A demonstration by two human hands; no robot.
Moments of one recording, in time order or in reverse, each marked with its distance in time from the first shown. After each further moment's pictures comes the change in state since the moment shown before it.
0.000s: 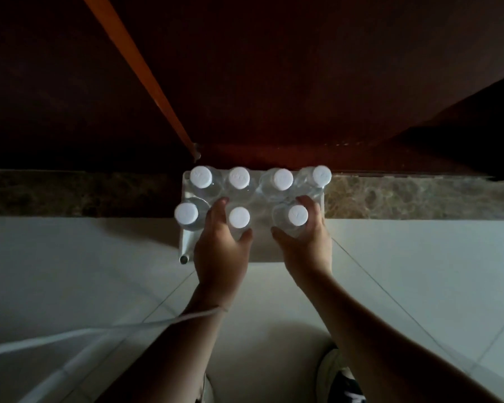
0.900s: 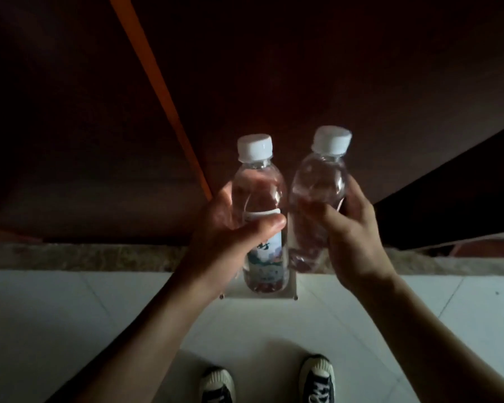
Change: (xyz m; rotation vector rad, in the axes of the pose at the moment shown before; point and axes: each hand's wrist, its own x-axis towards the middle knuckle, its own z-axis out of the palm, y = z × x) left_hand 0.001 0.292 -0.383 -0.896 -0.418 0.210; right_hand -0.111 -0.335 -0.310 0.795 -0.223 -0.316
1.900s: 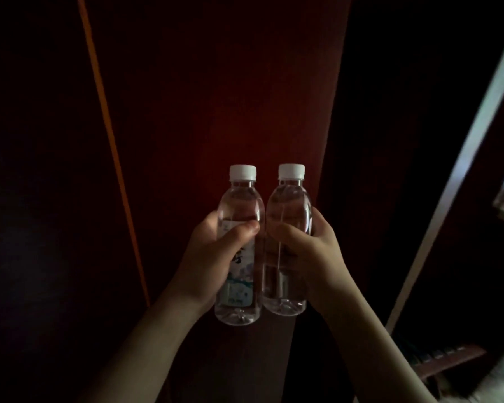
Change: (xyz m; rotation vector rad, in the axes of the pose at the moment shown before) left_hand -0.137 0.678 0.125 -0.128 -0.286 0.467; right_hand -0.215 -0.685 0.040 0.044 0.083 -0.498
